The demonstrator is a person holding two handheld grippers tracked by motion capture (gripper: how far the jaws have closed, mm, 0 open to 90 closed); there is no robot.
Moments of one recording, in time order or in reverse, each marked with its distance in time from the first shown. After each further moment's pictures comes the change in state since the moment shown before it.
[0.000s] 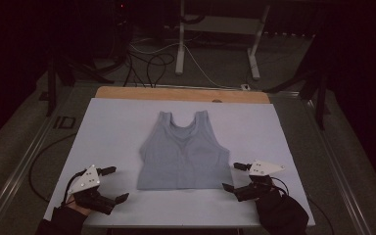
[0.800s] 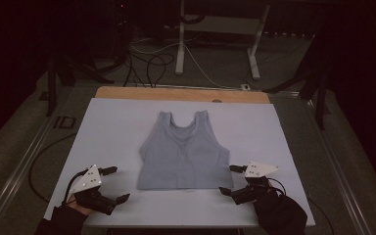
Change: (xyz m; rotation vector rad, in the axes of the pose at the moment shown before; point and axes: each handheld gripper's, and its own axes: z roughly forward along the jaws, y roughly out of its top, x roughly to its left) left arm -0.002 0.006 0.001 0.007 -0.005 0.006; right arm 0.010 0.006 0.005 0.024 0.047 -0.023
